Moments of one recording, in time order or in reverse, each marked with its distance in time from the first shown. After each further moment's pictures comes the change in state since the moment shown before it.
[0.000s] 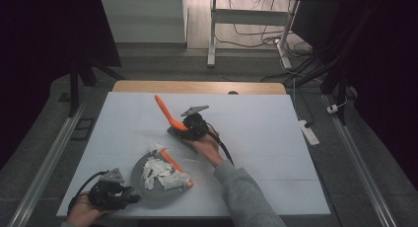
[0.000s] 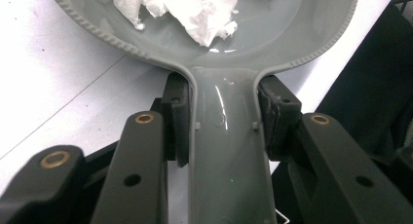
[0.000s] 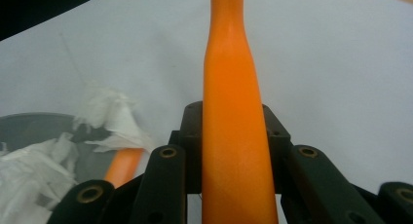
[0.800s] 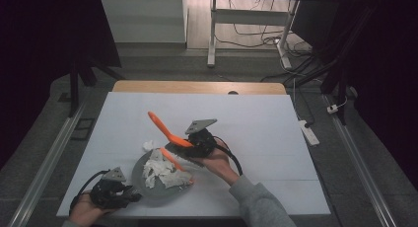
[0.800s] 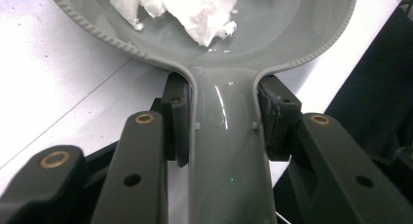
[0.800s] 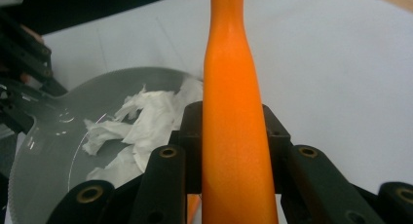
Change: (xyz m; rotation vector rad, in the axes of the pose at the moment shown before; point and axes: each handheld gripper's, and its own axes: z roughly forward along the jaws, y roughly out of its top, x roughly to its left) left arm -0.001 0.002 0.002 -0.004 0.012 0.000; right arm 0.041 -0.019 -0.068 -0.045 0.121 -0.131
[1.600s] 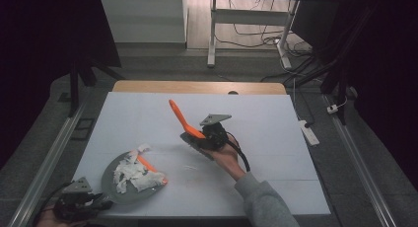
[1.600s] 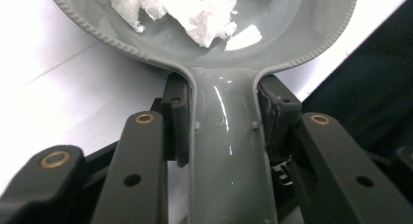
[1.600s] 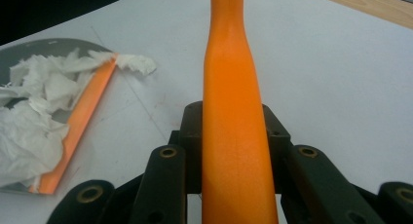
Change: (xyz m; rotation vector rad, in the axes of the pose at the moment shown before) left arm 0.022 -0.063 -0.049 -0.043 0.103 -0.102; right arm -0.034 -0.014 -0.007 -0.017 -0.149 0.103
